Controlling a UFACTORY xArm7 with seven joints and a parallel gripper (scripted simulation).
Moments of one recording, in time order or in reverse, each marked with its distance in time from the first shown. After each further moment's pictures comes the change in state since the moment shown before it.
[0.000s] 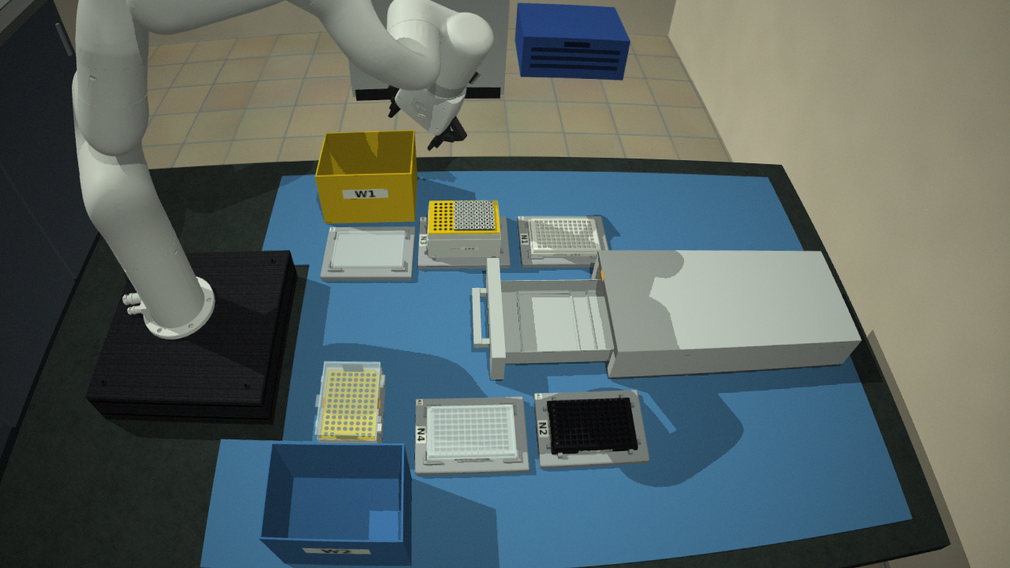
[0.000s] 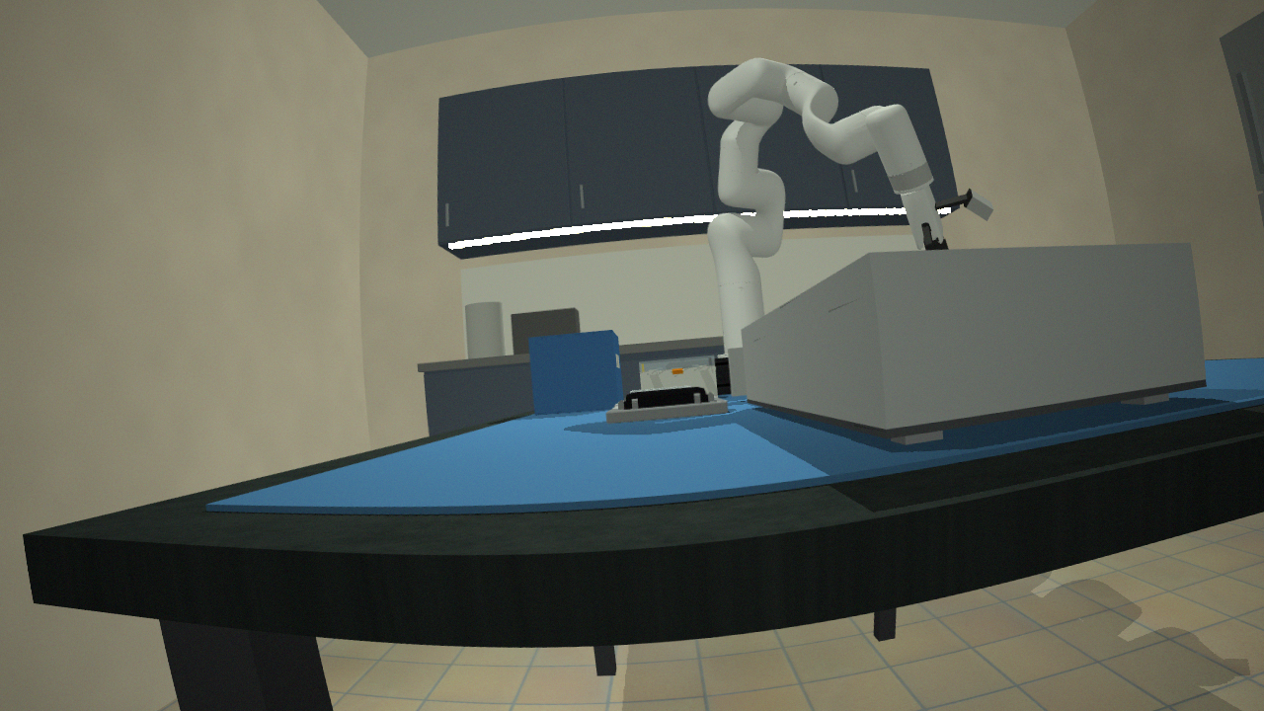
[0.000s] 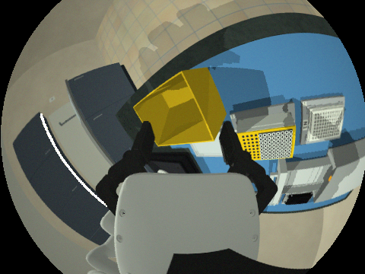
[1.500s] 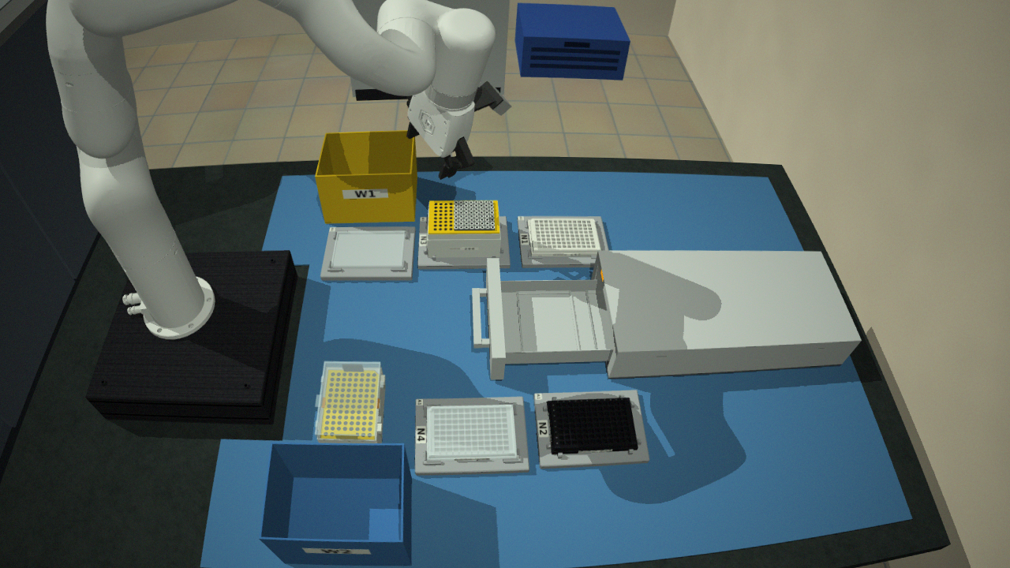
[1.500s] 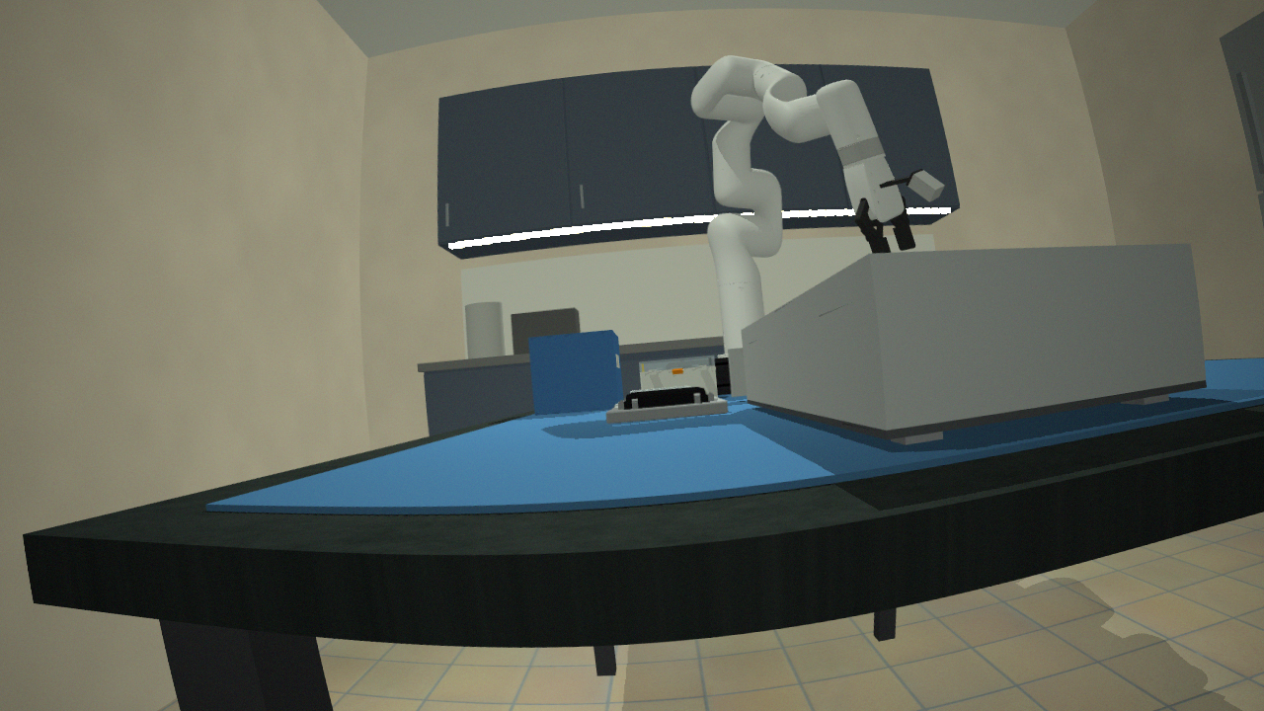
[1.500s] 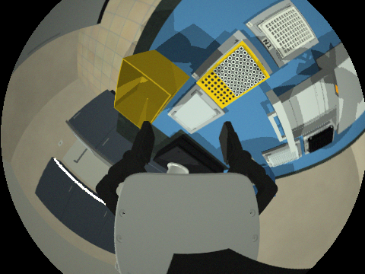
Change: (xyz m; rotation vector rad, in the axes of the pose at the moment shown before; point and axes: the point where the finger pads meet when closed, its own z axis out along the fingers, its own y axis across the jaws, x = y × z) arm -0.063 0.059 -0.070 -0.187 0.015 0.337
